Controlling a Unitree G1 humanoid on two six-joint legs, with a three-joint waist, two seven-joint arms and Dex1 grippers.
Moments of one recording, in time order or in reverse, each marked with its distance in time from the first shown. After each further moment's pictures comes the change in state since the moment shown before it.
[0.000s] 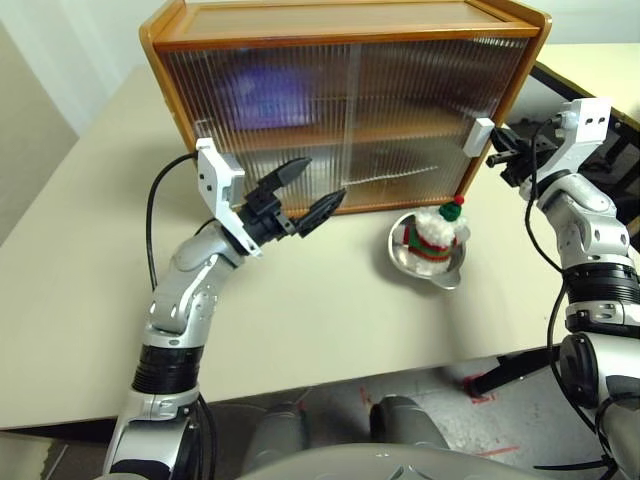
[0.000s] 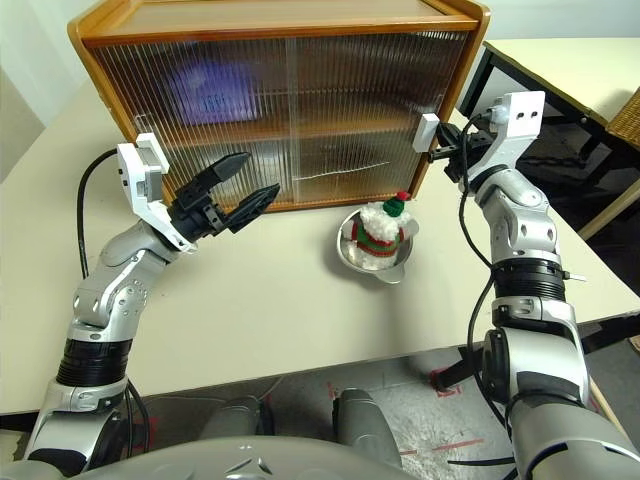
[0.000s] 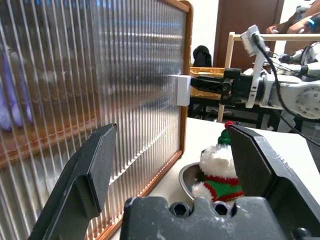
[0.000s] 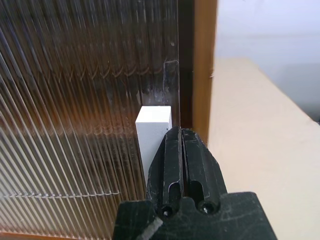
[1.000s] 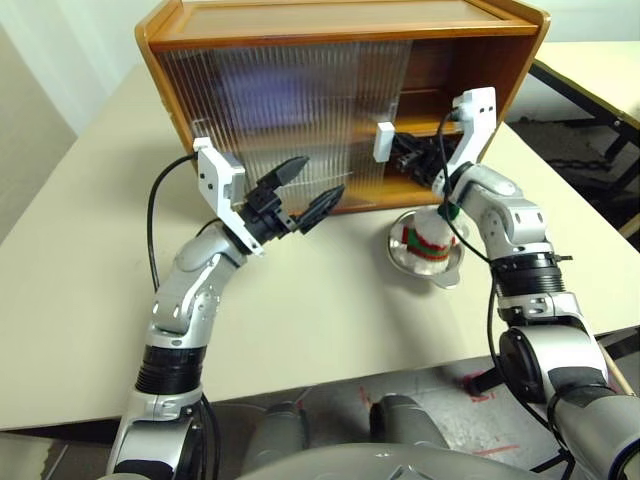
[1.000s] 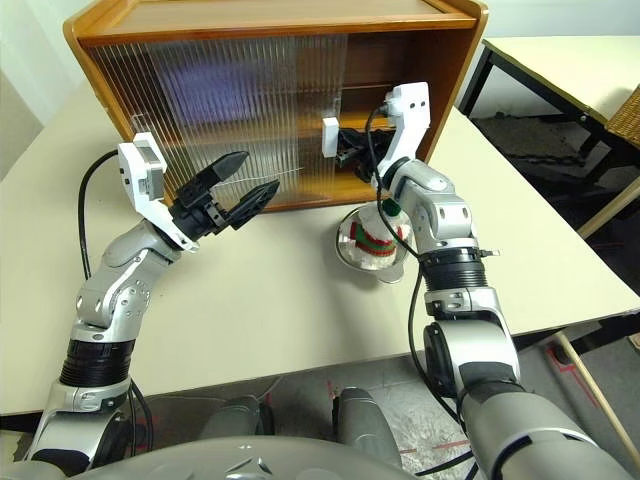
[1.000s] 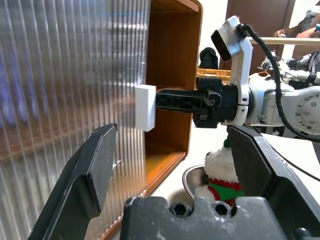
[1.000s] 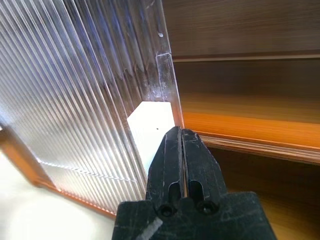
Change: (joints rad) left arm 0.002 -0.015 0.004 0.000 0.000 0.005 0.031; right arm -0.078 0.260 0.156 -0.187 0.007 0.246 0.017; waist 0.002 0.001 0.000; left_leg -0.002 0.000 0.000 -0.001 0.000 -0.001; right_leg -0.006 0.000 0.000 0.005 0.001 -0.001
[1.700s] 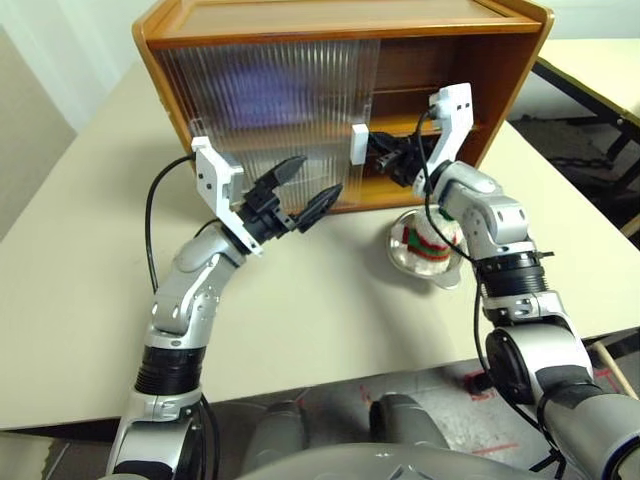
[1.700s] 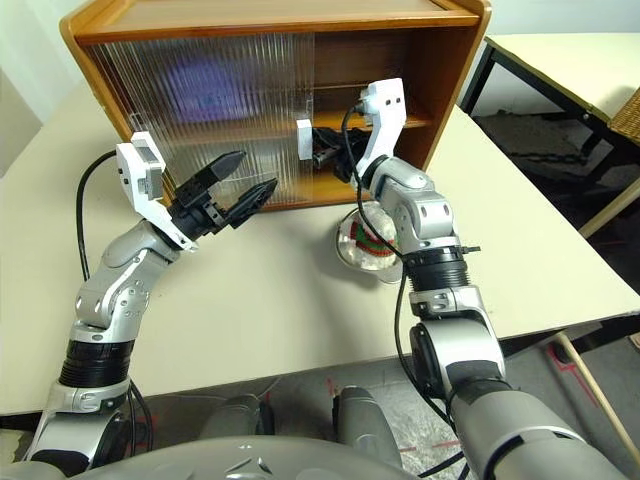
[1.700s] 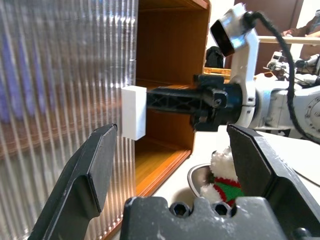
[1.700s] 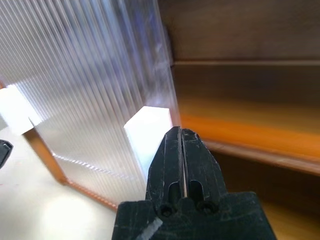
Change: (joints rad) left arm 0.002 -0.002 -0.001 0.003 0.000 -0.002 0.015; right arm -0.003 0.003 0.030 -0.077 0.000 0.034 -0.002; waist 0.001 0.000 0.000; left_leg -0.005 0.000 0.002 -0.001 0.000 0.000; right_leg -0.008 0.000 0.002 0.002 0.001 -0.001
